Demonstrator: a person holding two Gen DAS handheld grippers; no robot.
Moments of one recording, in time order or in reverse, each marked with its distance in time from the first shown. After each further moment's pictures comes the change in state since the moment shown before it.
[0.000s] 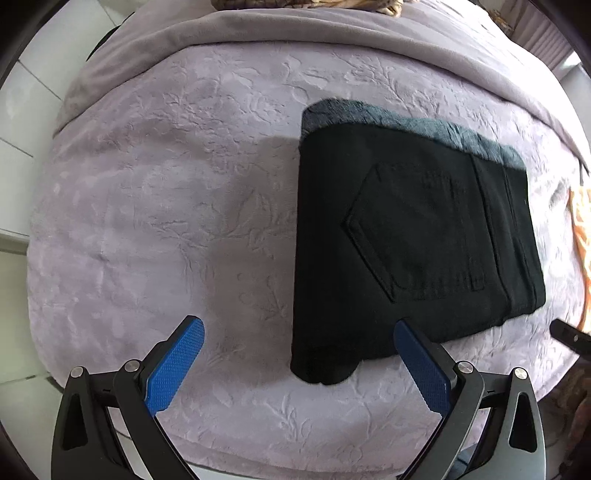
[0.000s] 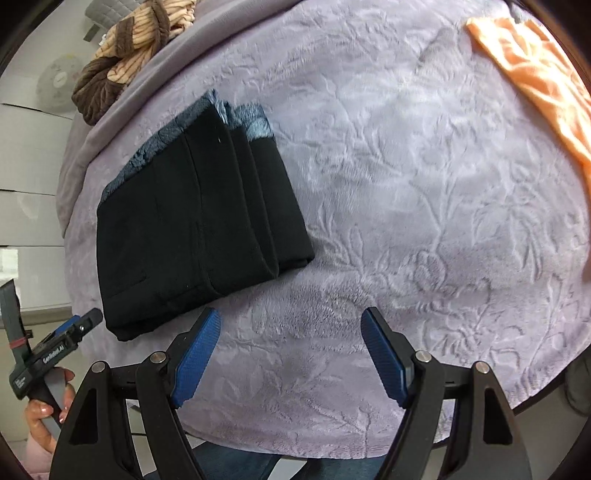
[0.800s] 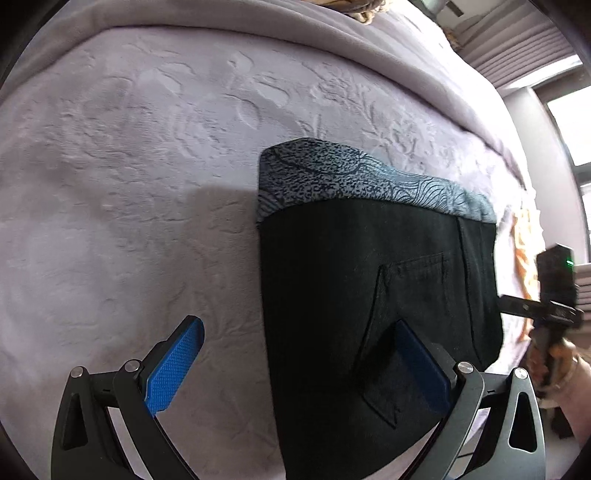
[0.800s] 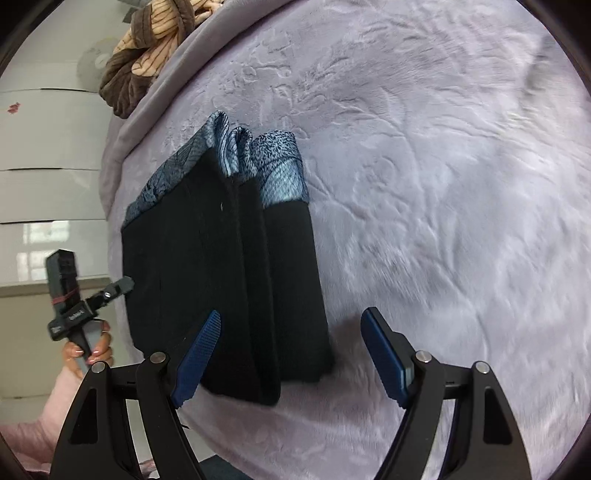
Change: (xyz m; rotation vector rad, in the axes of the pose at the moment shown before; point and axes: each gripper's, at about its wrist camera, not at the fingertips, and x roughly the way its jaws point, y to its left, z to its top) left arm 0.067 0.026 0.071 0.054 0.013 -0.413; right arm 0.057 -0.016 0.092 -0.120 0.117 0.302
